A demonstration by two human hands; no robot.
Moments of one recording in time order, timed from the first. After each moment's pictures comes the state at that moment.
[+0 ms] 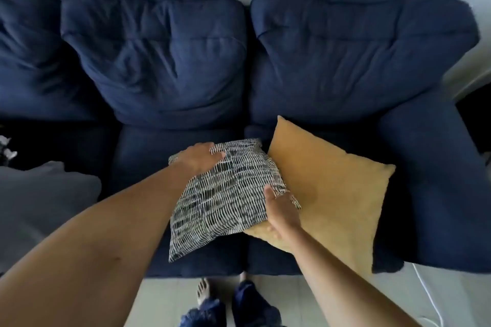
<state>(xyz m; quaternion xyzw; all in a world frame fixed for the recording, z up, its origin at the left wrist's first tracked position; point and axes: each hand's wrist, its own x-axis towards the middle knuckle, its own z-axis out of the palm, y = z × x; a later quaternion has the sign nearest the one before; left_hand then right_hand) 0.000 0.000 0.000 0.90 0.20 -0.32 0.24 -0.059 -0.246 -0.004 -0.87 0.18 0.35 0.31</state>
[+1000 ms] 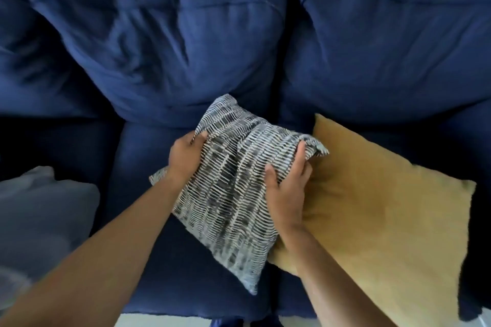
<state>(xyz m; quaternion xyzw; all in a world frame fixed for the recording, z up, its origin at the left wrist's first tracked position) 0.029 0.085 -0.106 0.78 0.33 -0.01 0.53 0.007 -0.143 -0.075 -0.85 0.07 0.04 0.52</state>
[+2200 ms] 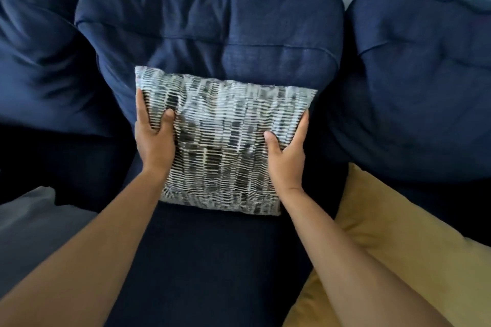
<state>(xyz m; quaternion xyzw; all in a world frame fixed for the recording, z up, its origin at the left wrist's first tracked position) 0.083 0.215 -0.090 0.71 0.36 0.29 0.52 0.151 -0.019 -0.090 -0.82 -0.03 0.00 0.57</state>
